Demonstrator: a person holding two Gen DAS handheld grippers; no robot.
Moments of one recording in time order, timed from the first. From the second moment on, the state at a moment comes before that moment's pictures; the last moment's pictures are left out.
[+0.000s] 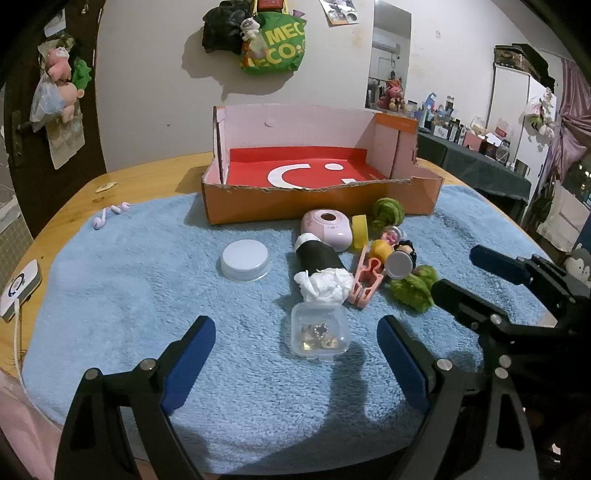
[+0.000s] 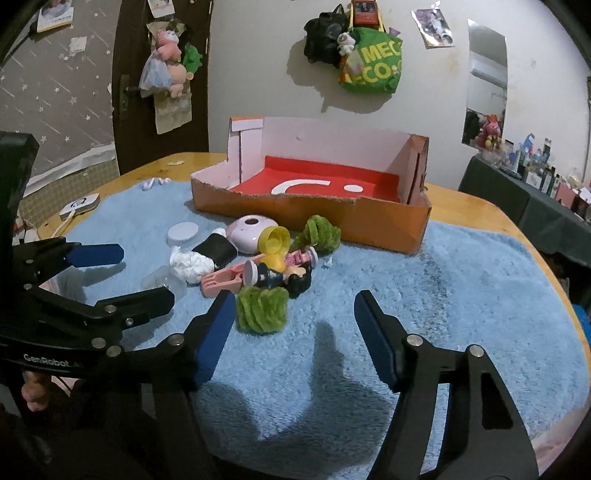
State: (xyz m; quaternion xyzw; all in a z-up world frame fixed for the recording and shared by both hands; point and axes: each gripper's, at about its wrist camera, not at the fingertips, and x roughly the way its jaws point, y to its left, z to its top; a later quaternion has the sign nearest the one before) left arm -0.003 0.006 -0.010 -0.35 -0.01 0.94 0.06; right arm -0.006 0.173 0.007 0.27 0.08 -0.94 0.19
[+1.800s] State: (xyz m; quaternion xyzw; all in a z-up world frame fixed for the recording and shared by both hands) left arm -0.017 0.003 -0.017 -0.37 0.00 0.92 0.09; right arm -0.029 0.168 -0.004 0.33 0.03 -0.91 0.26
